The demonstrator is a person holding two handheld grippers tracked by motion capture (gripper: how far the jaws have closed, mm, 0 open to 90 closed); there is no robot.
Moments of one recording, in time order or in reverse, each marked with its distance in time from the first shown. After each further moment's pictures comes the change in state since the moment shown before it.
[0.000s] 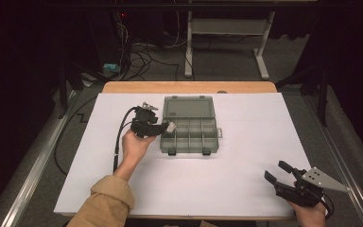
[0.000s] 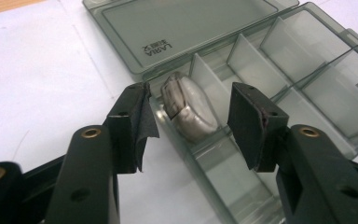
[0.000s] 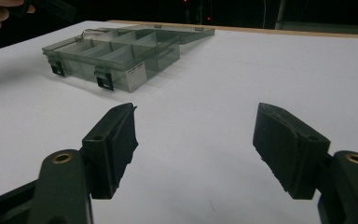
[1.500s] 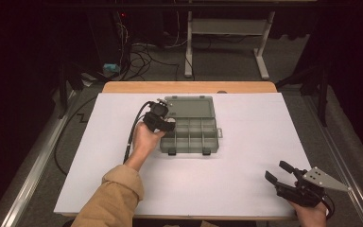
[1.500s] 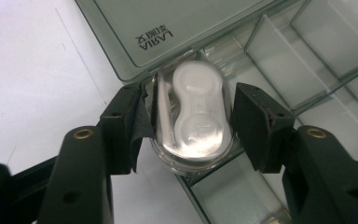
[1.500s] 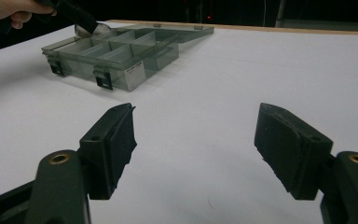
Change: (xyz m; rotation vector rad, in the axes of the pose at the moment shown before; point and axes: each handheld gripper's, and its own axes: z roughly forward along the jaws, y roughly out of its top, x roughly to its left) left arm -0.013 0.033 0.041 0.181 0.090 0.046; right arm -0.002 0.000 -0.001 0.004 0.003 0.008
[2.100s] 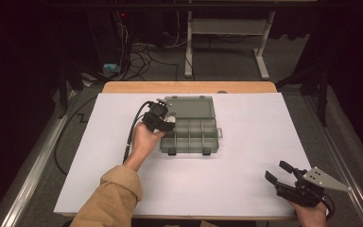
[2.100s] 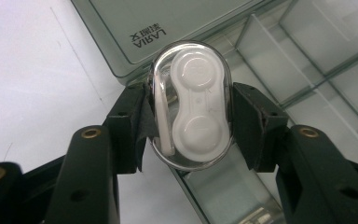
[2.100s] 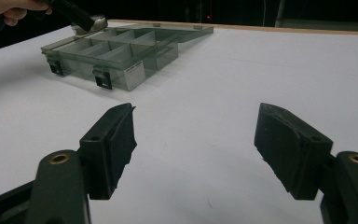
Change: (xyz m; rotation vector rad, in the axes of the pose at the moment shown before) left arm 0.000 -0.001 -0.004 0.022 -0.019 0.001; right arm 0.000 0.000 0.000 0.001 -0.001 0.001
